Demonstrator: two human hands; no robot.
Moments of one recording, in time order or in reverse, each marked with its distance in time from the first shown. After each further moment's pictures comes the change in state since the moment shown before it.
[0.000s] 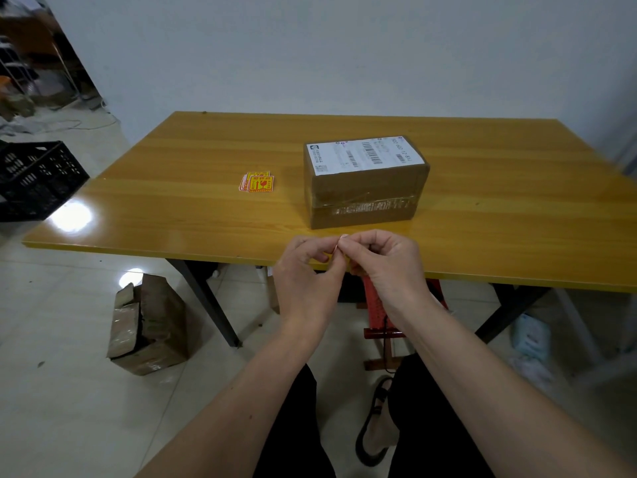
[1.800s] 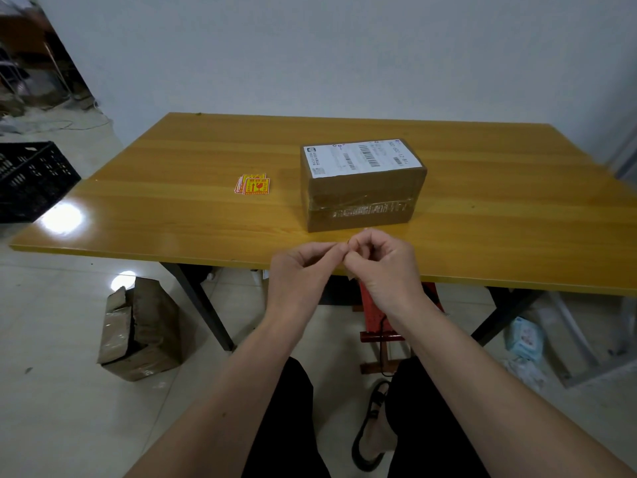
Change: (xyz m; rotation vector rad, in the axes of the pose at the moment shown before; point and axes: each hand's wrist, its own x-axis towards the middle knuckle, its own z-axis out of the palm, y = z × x) left_hand 0.011 0.002 -0.008 -0.374 -0.241 -0.287; right_hand 0.007 0.006 -0.002 -0.174 -0.020 -0.149
